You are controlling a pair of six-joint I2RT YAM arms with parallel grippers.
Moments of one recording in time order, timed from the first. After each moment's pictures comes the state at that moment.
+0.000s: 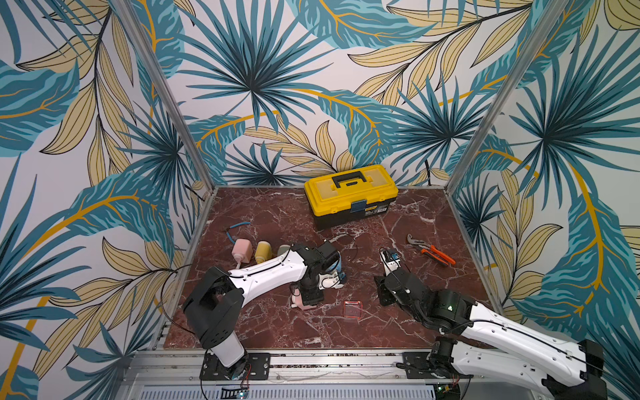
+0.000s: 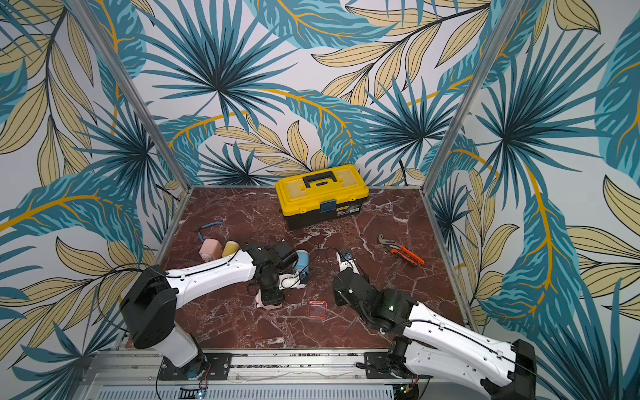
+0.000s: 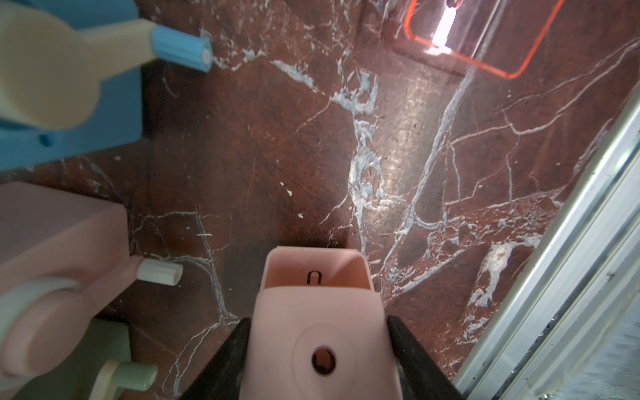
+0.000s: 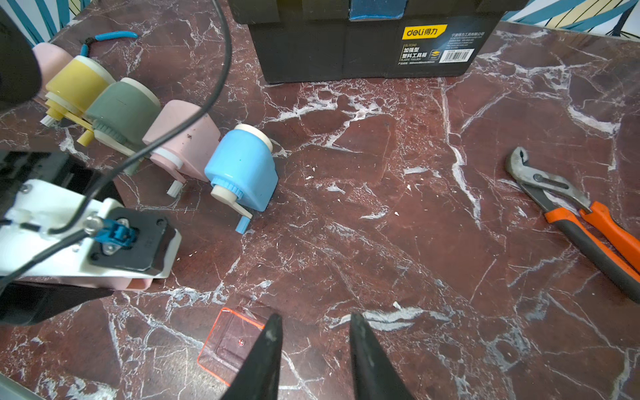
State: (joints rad) left arm -0.83 1.66 1.17 -1.02 0.05 0.48; right arm 0.98 0.87 0.74 -0.66 0.52 0.51
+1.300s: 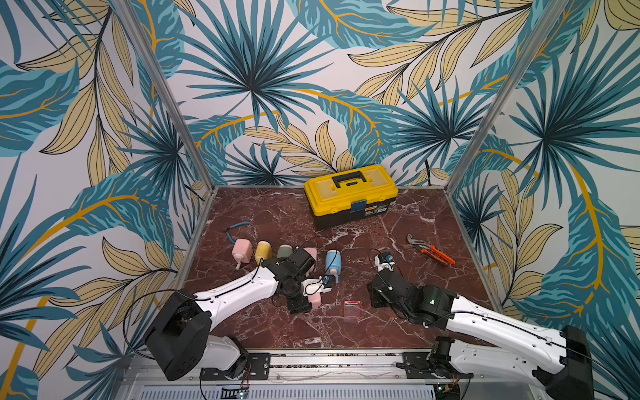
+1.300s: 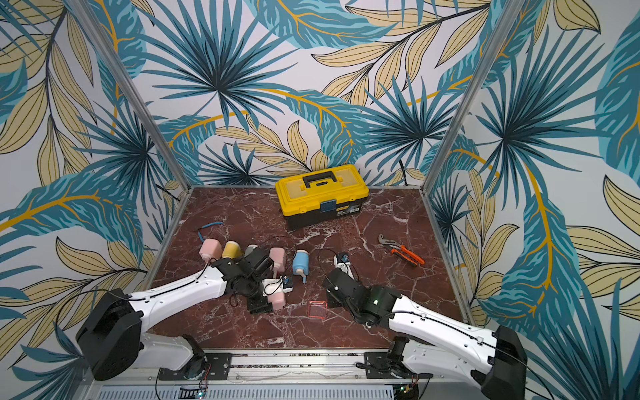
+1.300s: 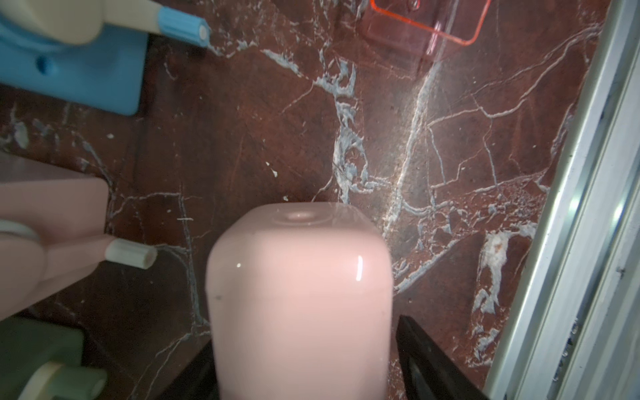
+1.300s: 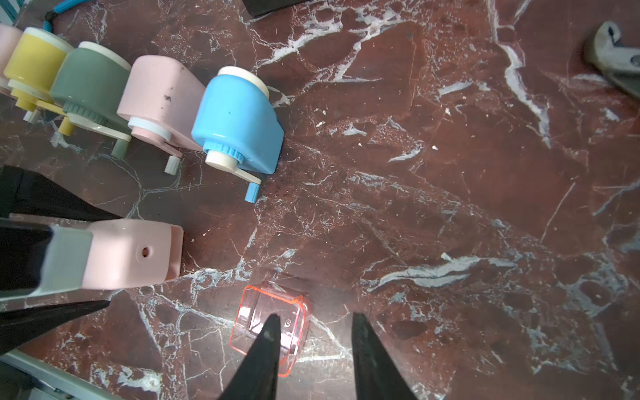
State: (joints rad) left arm -0.72 1.38 0.83 -0.75 0.21 0.58; right arm 0.98 1.01 0.74 -0.68 0.40 0.78
